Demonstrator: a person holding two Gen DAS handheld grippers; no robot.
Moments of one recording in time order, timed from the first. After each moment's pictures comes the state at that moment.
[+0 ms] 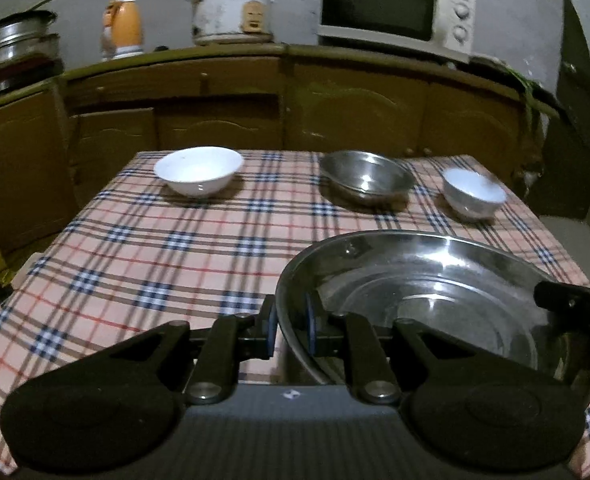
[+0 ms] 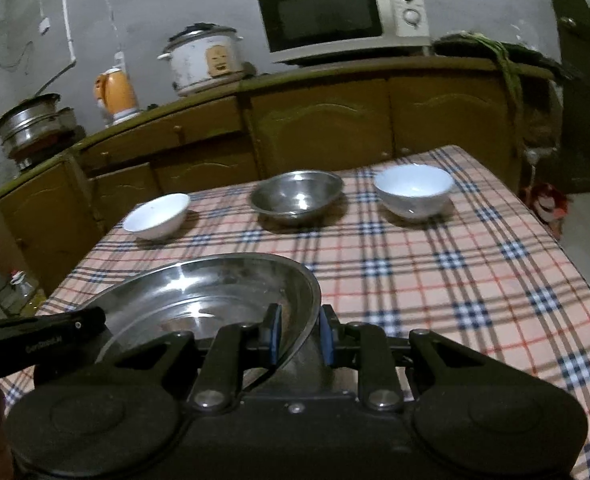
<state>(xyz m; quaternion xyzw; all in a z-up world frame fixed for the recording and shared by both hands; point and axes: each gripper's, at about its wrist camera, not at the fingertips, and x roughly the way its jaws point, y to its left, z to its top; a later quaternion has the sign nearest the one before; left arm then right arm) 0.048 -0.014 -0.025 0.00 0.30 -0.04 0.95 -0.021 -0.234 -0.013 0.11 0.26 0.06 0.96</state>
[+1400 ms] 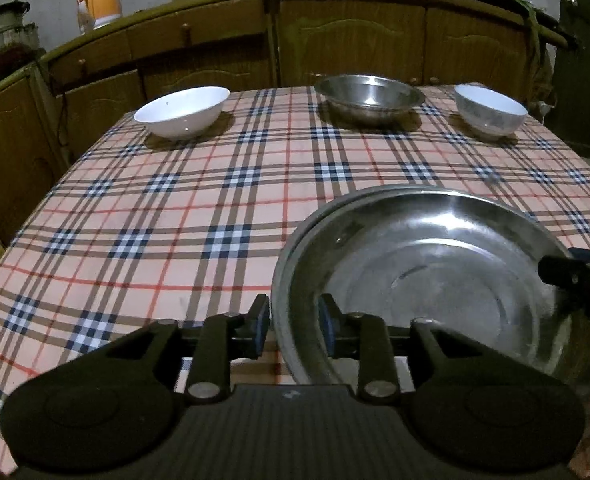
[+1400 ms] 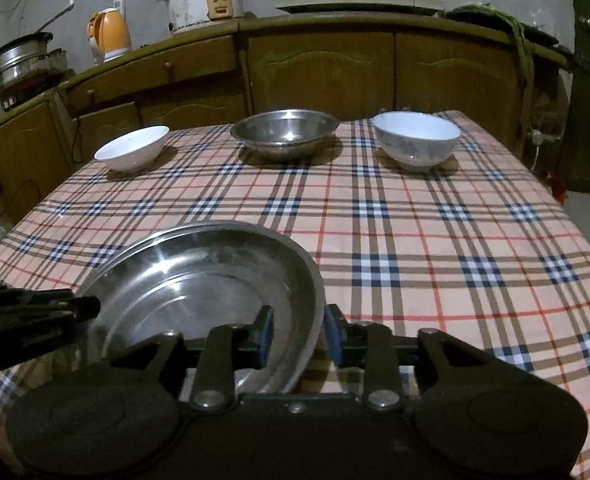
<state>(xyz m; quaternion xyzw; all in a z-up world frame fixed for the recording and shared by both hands) 0.064 -0.026 -0.082 0.05 0.35 -0.03 0.93 0.003 -0.218 -0.074 0.05 0.31 0.05 0.95</state>
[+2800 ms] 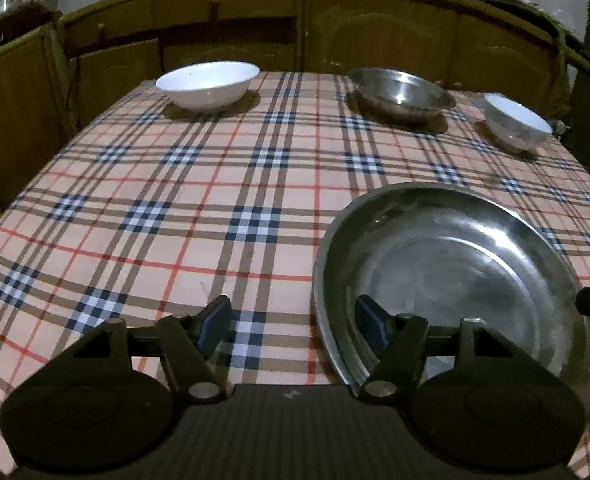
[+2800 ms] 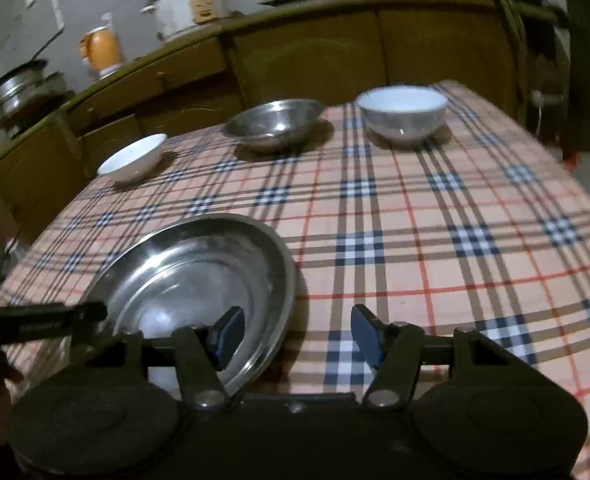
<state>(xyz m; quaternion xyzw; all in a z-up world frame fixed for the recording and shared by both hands) 0.077 0.002 -0.092 0.00 0.38 -0.02 0.93 0.003 -0.255 -0.085 0.12 0.33 0.07 0.93</state>
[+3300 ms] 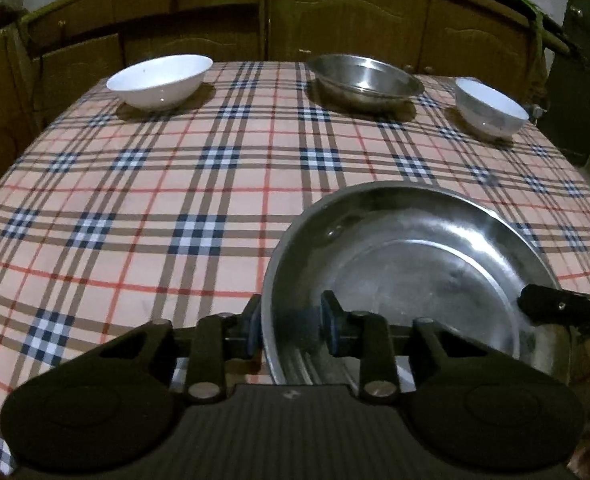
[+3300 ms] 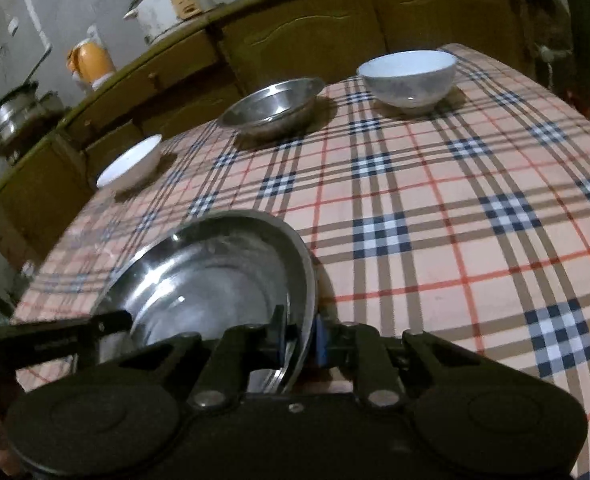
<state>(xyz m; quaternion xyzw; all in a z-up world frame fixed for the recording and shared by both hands) 0.093 -0.021 -0.089 0.01 0.40 -0.06 0.92 0.026 -0.257 -0.099 0.18 0.34 0.09 0.92</state>
